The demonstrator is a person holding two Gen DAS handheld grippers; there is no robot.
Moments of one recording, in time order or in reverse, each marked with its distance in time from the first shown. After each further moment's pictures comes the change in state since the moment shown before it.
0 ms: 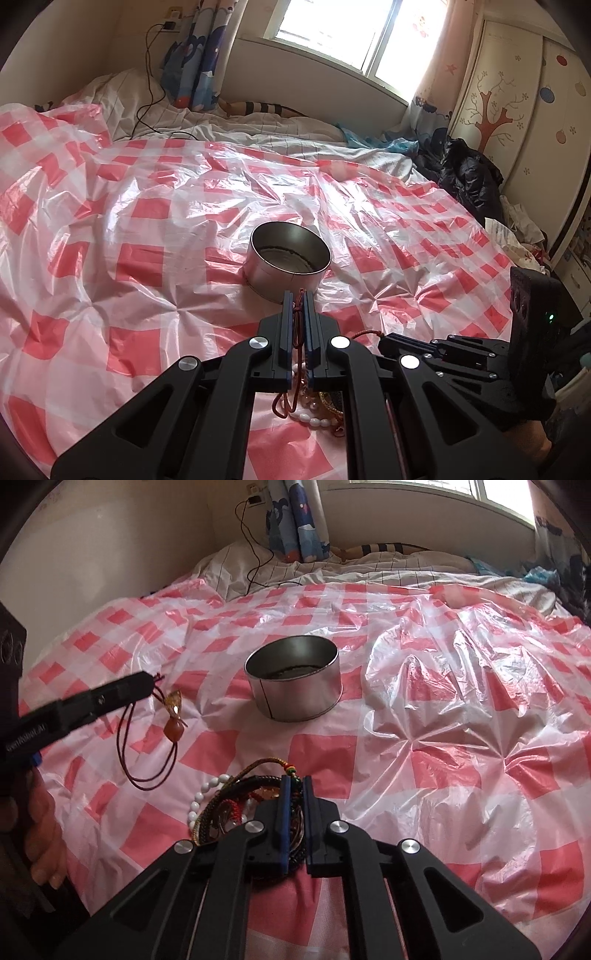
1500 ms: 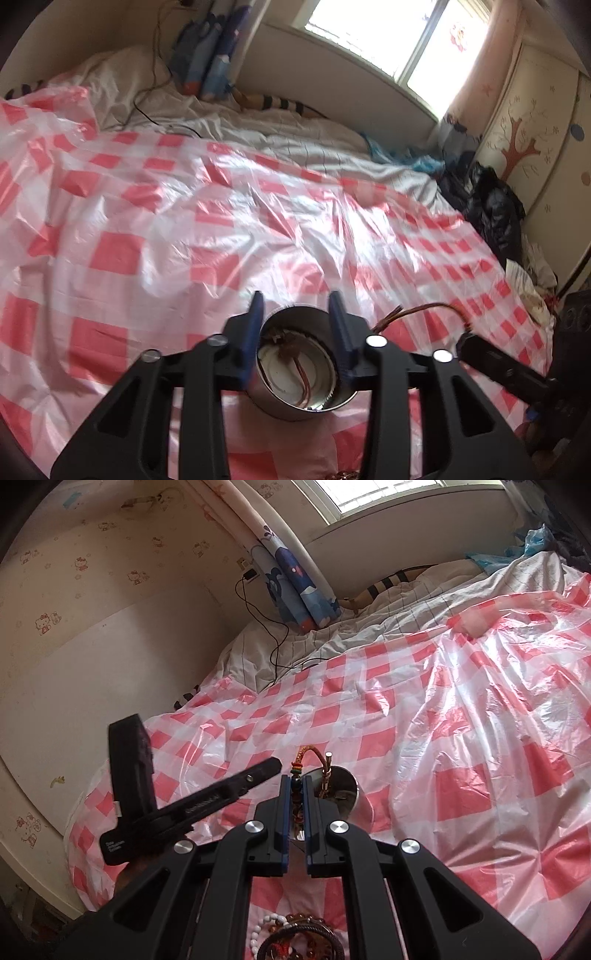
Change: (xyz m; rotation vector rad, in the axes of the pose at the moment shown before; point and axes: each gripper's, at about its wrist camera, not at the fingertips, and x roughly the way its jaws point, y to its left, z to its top) left arm 0.097 0.028 0.090 -0.144 -0.026 0.016; right arm 0.011 -0.037 0.103 0.178 -0.173 0.261
